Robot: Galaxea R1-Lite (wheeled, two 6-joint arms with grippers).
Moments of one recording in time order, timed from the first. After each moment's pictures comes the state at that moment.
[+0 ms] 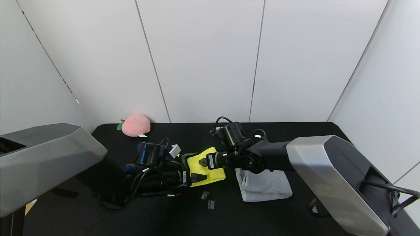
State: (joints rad) left arm -0.30 2.19 -0.86 -0.64 -0.39 -0.30; right arm 0.66 2.59 -1.99 0.04 0.04 0.32
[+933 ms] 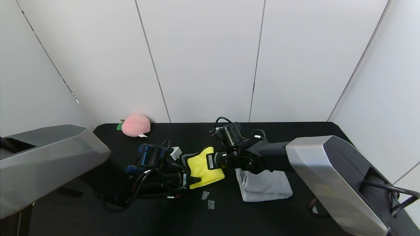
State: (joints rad) left arm -0.30 2.21 -0.86 -0.64 -0.39 -0.26; right arm 0.67 2.59 -1.99 0.04 0.04 0.32
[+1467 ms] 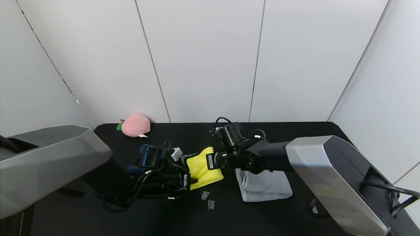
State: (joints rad) left arm -0.30 2.21 -0.86 -0.64 -0.39 -0.26; right arm 0.67 2.59 -1.99 0.04 0.03 0.32
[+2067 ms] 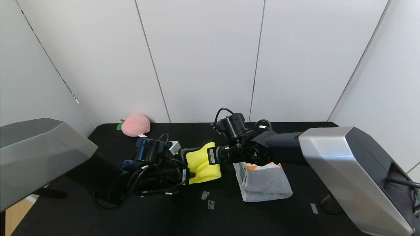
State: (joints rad) left arm -0.32 2.10 -0.87 -0.53 -0.28 -0.24; right arm 0.67 2.49 -1.98 0.14 0.03 0.32
